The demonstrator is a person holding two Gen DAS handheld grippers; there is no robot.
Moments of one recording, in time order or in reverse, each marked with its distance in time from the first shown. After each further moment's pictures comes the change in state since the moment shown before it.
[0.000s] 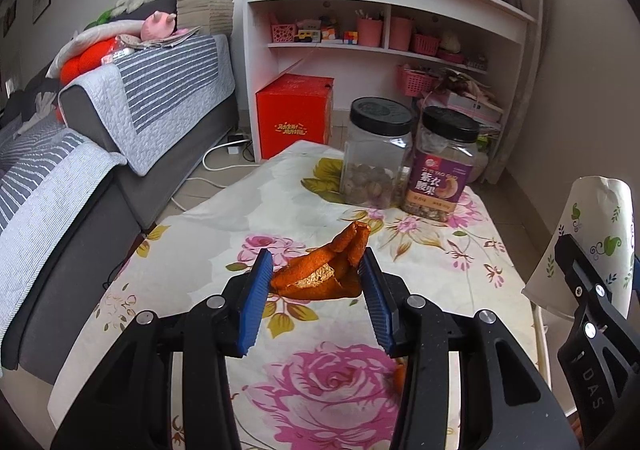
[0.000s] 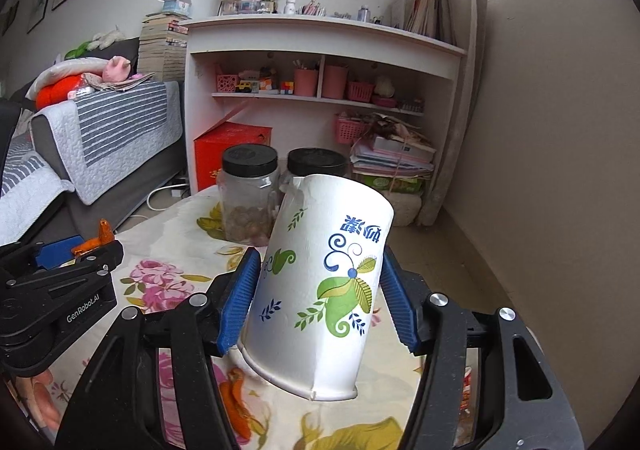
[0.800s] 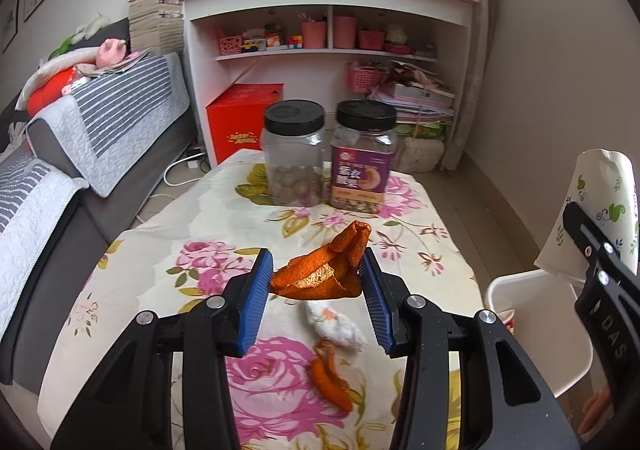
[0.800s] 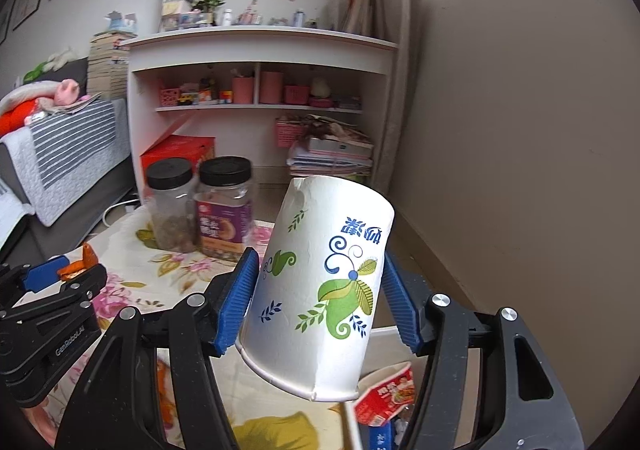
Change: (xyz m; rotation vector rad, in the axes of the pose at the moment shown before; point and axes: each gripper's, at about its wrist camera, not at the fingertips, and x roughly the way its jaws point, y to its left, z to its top) left arm -0.020 -0.086 -0.010 0.102 -0.016 -0.089; right arm -0.020 -0.091 -0.006 0.093 -0.004 -0.154
